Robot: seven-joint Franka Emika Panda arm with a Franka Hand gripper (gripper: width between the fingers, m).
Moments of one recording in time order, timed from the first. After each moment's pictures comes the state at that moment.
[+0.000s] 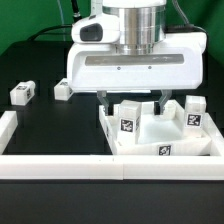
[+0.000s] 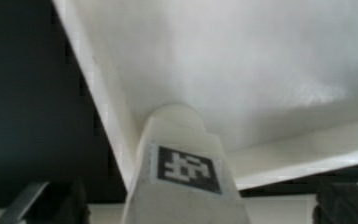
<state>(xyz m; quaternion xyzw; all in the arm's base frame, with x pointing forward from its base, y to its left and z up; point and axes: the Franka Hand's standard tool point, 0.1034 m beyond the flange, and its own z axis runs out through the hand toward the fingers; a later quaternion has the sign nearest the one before) 0.638 0.000 0.072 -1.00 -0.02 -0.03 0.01</state>
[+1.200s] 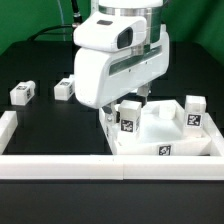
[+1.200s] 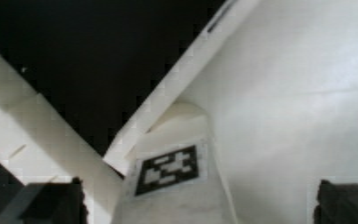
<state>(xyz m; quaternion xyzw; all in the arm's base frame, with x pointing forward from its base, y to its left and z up) 0.637 -0.013 0.072 -0.90 -0.44 -0.02 -0.01</state>
